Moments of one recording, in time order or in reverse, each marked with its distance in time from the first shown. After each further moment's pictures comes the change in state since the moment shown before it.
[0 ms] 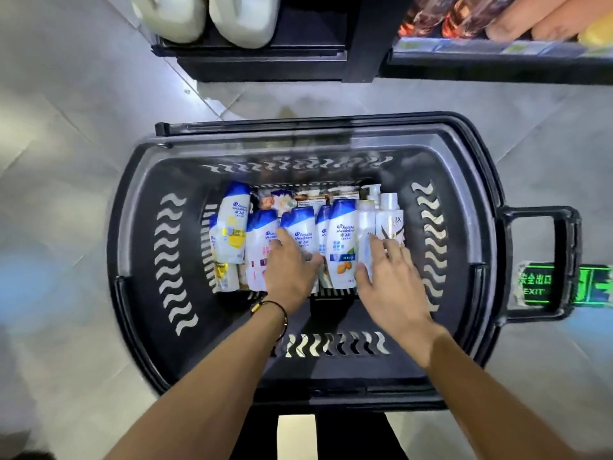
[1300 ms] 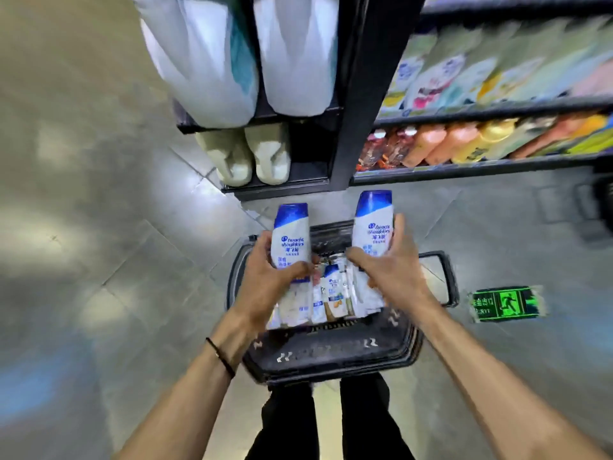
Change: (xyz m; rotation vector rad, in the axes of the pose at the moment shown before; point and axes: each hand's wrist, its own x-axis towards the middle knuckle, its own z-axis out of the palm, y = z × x) left_hand -0.199 0.115 -0.323 -0.840 -0.194 0.318; right_hand -0.155 -0.124 -0.260 0.994 0.361 -0.041
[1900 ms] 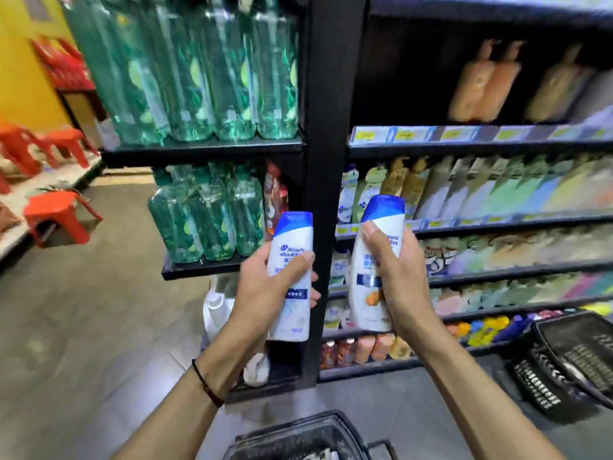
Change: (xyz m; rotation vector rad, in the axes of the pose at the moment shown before) left_hand -0.205 0.446 0.082 -0.152 -0.190 0.630; right_hand -0.156 -0.437 -0.210 0.370 0.286 -0.619
